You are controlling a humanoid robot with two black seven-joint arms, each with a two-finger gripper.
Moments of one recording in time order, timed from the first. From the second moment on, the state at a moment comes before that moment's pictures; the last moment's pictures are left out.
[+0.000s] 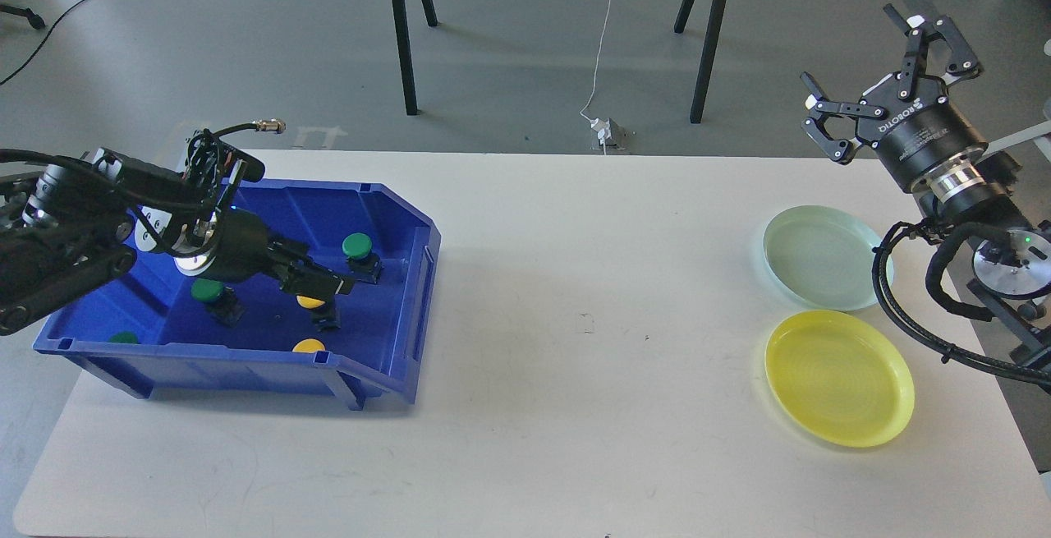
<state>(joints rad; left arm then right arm) -1.08 0.69 0.00 -1.00 1.72 -0.49 -0.49 0.67 -0.58 0.73 0.93 0.18 0.49 0.26</state>
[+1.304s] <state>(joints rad) -1.00 0.60 0.00 -0.84 1.77 -0.49 -0.49 0.65 -0.59 0.74 0.93 0.18 0.49 0.26</state>
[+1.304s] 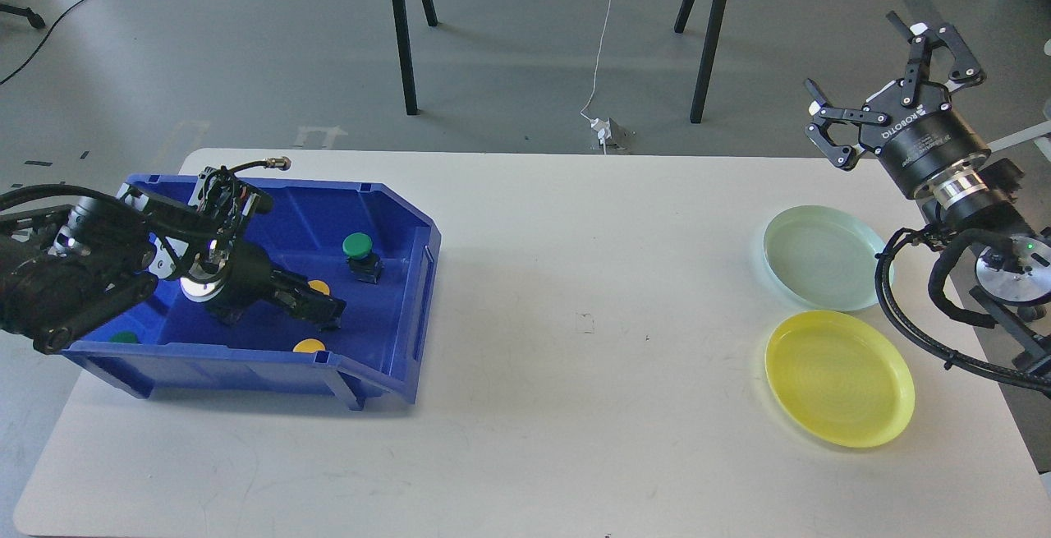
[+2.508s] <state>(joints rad) -1.09 1.06 -0.27 -1.39 1.56 -0.49 -0.49 0.65 -0.62 0.75 0.92 0.18 0.49 0.25</state>
